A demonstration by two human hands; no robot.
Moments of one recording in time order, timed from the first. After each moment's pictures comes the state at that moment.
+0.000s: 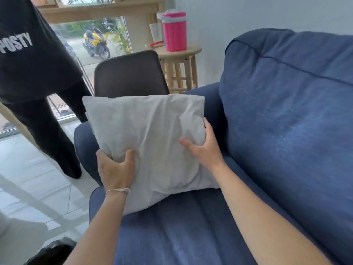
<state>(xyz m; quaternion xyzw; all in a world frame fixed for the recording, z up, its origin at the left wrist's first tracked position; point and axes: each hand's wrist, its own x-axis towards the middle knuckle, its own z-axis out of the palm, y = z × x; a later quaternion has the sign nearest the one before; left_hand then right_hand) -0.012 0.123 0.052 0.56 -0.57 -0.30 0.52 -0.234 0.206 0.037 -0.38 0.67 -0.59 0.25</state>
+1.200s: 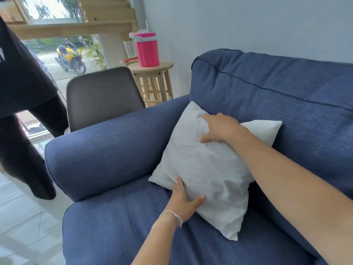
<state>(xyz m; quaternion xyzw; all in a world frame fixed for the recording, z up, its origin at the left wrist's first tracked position) -0.130 0.244 -0.037 0.35 -0.76 -0.54 0.08 -0.327 0.269 0.146 -0.43 0.90 -0.02 0.06</state>
